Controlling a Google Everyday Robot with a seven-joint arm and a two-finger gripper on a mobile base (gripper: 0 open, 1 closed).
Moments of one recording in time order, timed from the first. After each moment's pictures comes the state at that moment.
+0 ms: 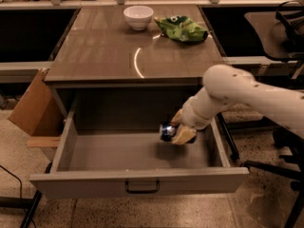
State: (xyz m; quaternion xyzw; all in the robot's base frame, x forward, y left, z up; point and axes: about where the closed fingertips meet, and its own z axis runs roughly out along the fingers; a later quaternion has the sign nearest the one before) arm 0.556 -0.091 0.658 -0.69 0.69 0.12 0.19
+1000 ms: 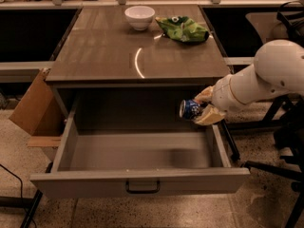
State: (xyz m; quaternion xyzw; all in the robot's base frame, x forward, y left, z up) arm 0.555 -0.159 0.768 -0.66 0.69 0.06 0.29
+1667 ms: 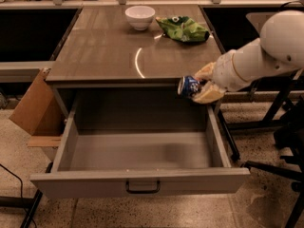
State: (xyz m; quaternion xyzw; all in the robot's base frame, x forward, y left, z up) arm 0.588 -0.155 0.825 -0.65 0.68 0.04 0.33
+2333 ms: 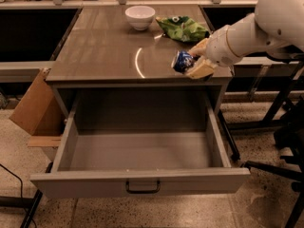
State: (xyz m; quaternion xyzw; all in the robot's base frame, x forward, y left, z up) arm 0.650 -0.142 0.869 -0.62 0.68 0.05 0.38
